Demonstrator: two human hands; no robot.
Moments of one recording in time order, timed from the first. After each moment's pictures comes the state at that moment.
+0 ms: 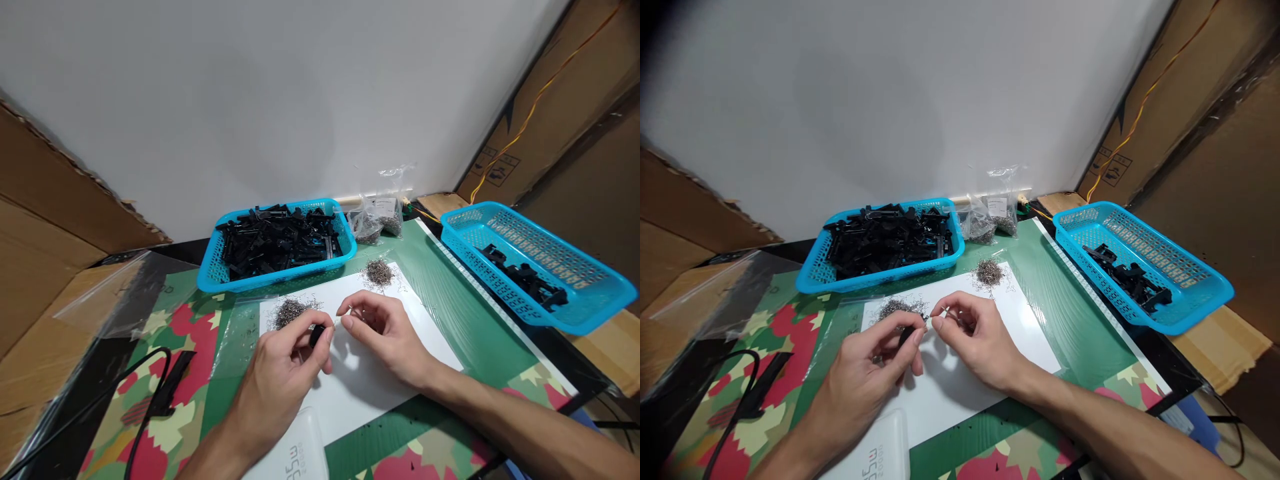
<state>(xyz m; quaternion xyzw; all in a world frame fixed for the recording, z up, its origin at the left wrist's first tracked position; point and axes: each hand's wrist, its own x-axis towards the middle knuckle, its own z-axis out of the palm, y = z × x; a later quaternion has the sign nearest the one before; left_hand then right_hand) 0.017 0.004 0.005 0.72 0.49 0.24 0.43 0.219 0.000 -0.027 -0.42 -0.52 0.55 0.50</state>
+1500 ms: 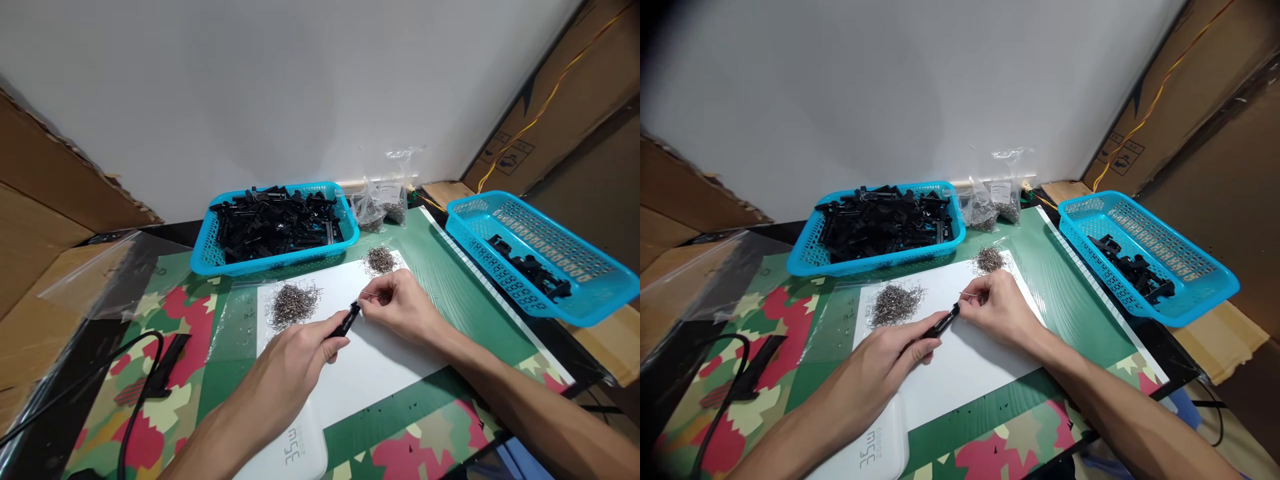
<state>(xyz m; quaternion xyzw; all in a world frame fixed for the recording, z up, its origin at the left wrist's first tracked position) 0.024 0.006 0.004 0.78 0.47 0.08 0.40 0.254 0.022 -0.031 -0.56 -0.62 0.43 0.35</state>
